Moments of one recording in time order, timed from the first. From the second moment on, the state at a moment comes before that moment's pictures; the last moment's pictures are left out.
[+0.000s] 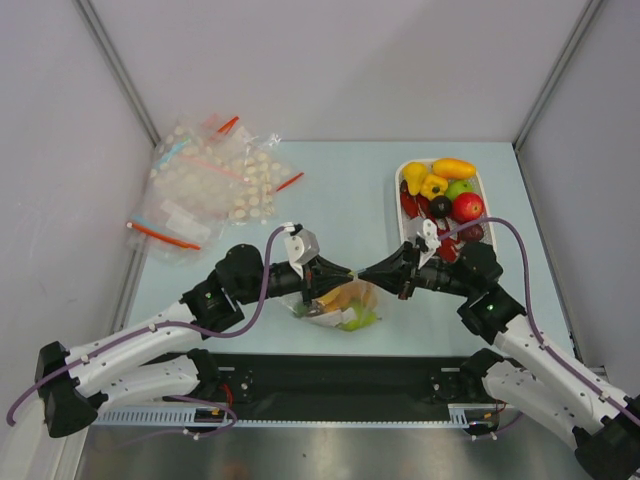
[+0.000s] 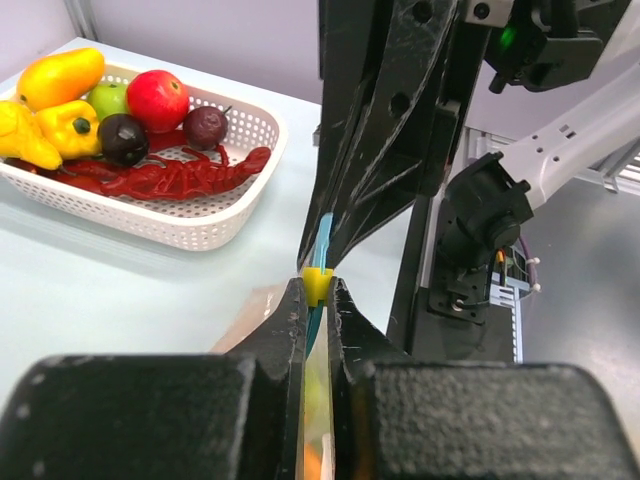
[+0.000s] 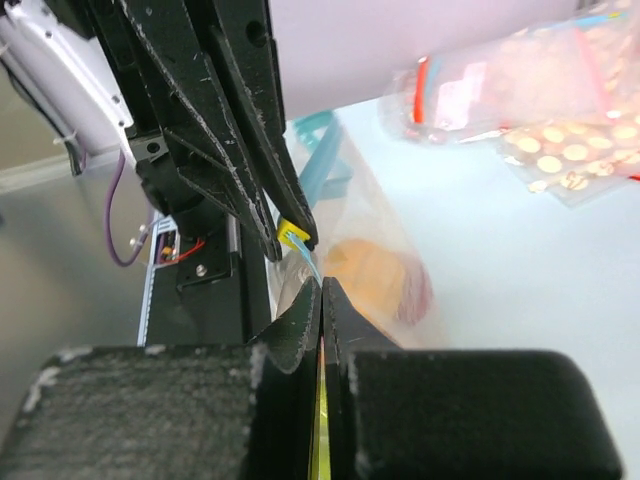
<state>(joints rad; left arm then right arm) -0.97 0.92 0.73 0.16 0.33 -0.12 0.62 0.78 0.59 0.24 -0.76 0.17</state>
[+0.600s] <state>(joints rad) -0.97 0.92 0.74 0.16 0.27 -0.12 0.49 0.59 0.49 0.31 -0.57 0.31</state>
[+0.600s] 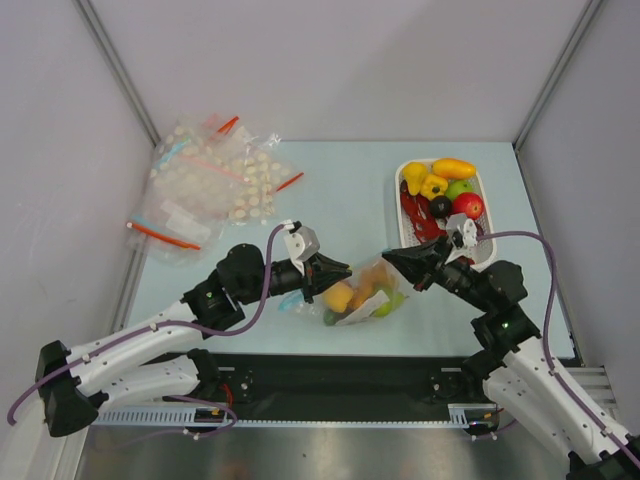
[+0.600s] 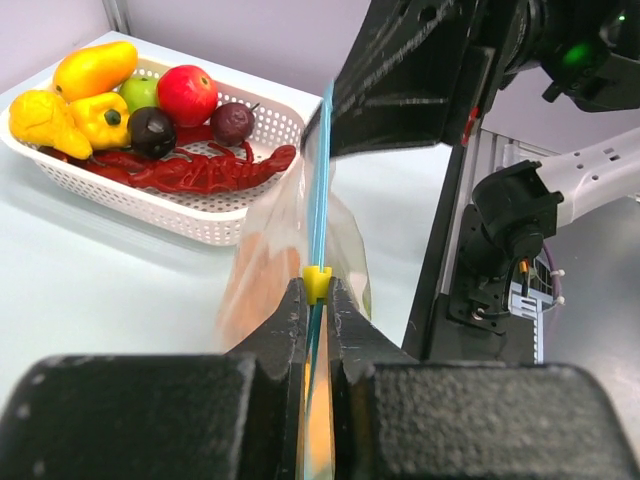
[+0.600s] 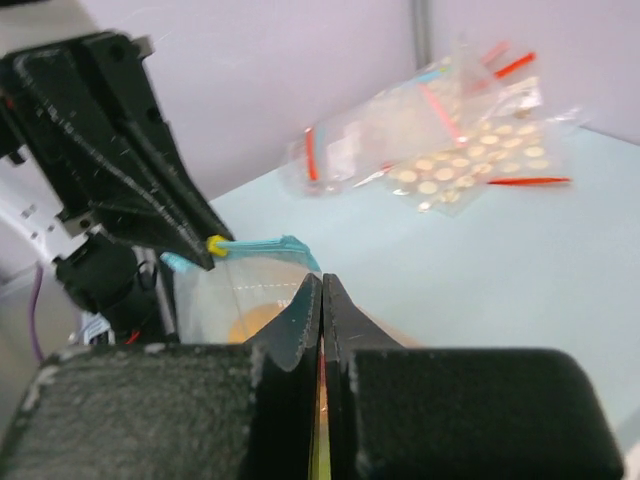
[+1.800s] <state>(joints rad) -0.97 0.95 0.74 0.13 0.21 -0.12 0.28 0.47 0.45 0.03 0.19 0.59</state>
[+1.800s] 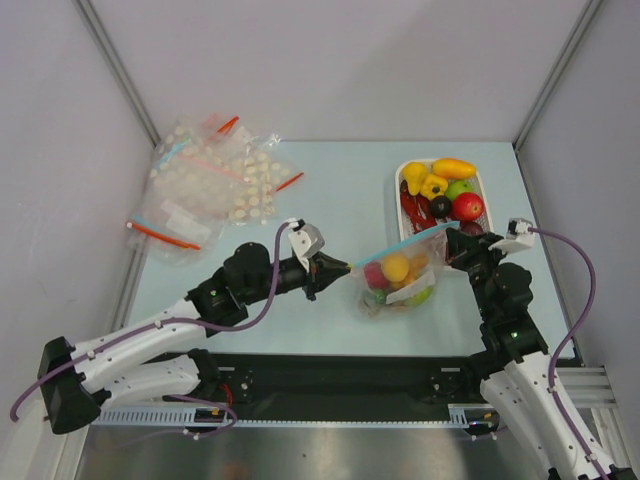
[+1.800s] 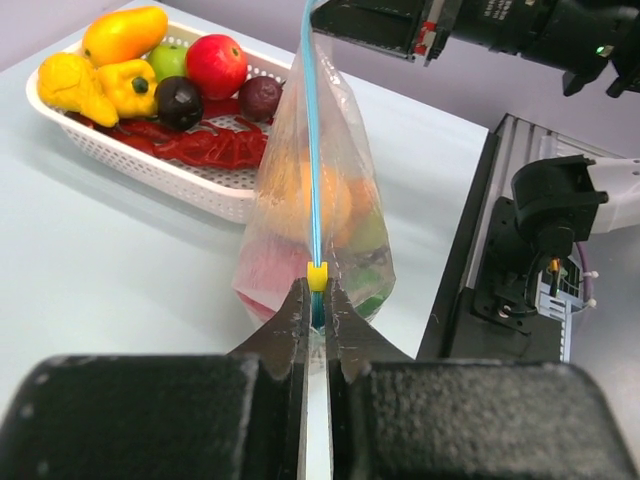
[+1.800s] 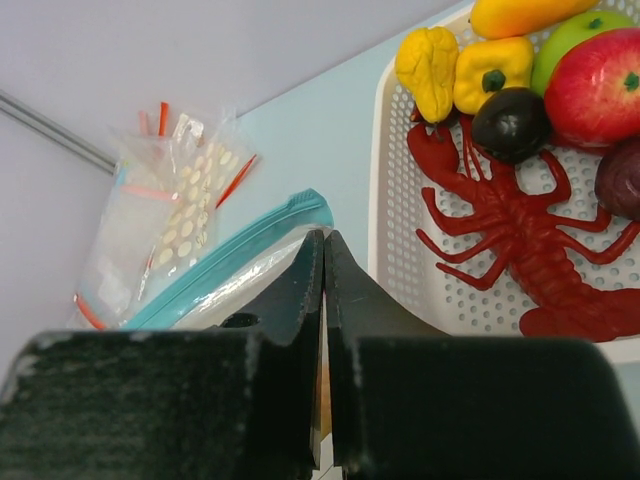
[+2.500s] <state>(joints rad) -0.97 0.96 0.78 0.03 -0.11 -0.17 0.24 0.60 0.48 -0.10 0.56 0.70</state>
